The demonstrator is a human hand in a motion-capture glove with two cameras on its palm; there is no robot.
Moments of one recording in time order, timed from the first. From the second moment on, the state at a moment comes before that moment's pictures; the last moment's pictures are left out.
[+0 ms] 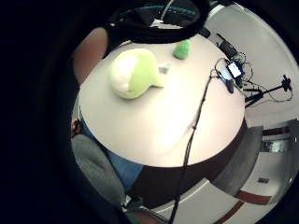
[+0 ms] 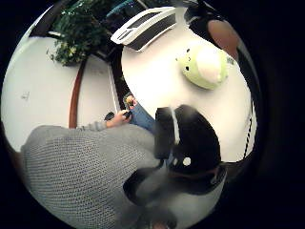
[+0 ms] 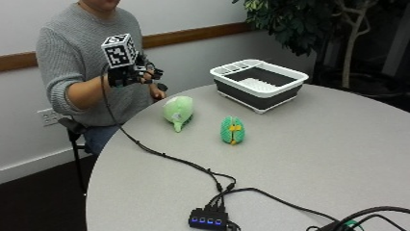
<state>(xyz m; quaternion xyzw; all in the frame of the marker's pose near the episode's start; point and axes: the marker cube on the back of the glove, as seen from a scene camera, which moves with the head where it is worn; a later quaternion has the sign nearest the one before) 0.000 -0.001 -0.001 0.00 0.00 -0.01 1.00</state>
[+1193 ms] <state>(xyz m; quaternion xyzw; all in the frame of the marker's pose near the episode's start) 0.129 -0.292 -0.008 -0.05 0.03 0.08 0.99</state>
